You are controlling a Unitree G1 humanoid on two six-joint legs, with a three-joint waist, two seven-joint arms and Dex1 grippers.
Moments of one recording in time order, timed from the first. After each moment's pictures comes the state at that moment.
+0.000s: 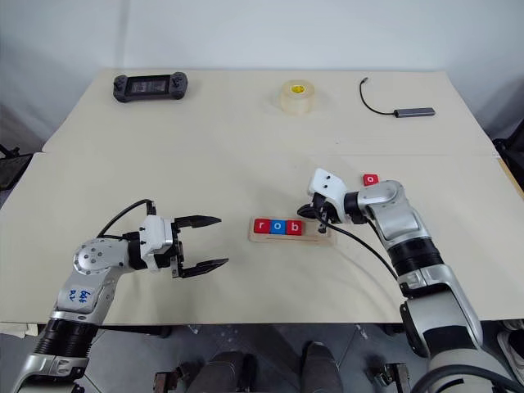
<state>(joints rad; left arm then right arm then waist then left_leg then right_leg) -0.27 0.57 0.00 0.02 -0.33 -0.08 -1.08 -0.79 -0.57 0.20 0.45 0.06 0.23 1.16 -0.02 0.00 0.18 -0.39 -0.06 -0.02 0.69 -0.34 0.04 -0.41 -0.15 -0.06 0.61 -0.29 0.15</state>
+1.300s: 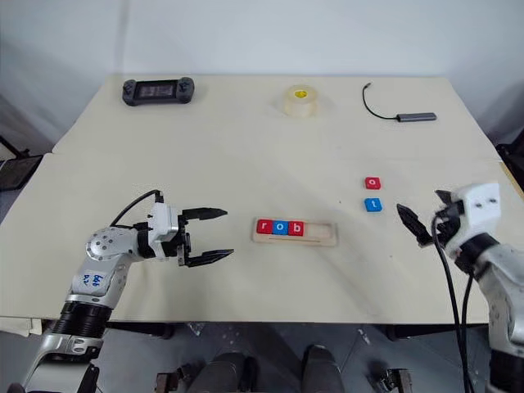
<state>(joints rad) -0.38 0.51 -0.01 0.16 -0.33 -0.09 -1.12 -0.25 -0.73 -0.38 -0.13 0.41 0.69 0.52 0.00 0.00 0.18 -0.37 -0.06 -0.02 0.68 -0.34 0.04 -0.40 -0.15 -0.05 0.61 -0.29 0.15</state>
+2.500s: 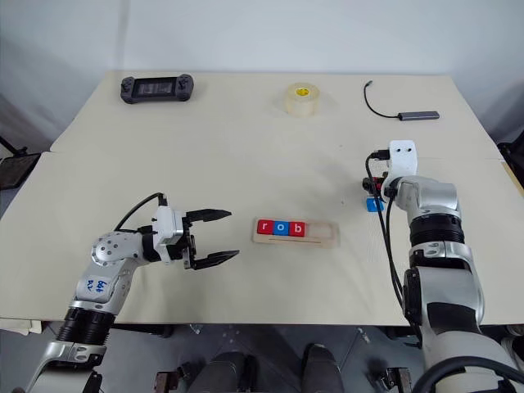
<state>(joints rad) -0.34 0.49 -0.02 0.10 -0.33 -0.07 -1.08 -1.00 -0.53 -0.13 0.81 0.17 0.74 0.27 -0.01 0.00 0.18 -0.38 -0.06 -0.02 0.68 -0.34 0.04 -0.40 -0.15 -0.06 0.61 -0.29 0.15</state>
